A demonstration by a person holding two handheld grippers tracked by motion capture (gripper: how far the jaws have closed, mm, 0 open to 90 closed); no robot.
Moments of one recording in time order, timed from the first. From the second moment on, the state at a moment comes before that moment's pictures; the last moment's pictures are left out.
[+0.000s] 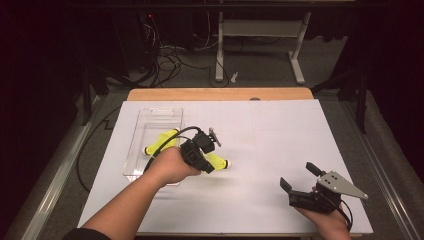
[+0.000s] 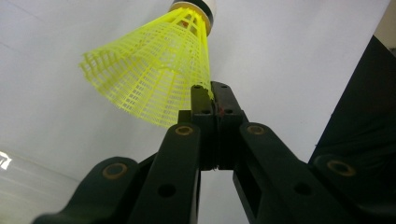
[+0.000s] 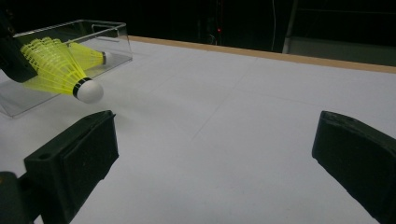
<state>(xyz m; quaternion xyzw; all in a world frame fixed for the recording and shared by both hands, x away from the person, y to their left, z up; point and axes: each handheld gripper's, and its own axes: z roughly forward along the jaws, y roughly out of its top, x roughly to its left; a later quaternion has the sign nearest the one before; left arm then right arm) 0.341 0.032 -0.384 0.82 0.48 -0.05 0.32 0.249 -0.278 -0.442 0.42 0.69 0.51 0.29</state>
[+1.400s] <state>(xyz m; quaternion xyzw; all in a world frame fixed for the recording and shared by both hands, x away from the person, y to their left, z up) 0.356 0.105 -0.337 0.79 0.51 -0.01 0.33 0.249 -0.277 -0.442 0.42 0.69 0.51 0.29</state>
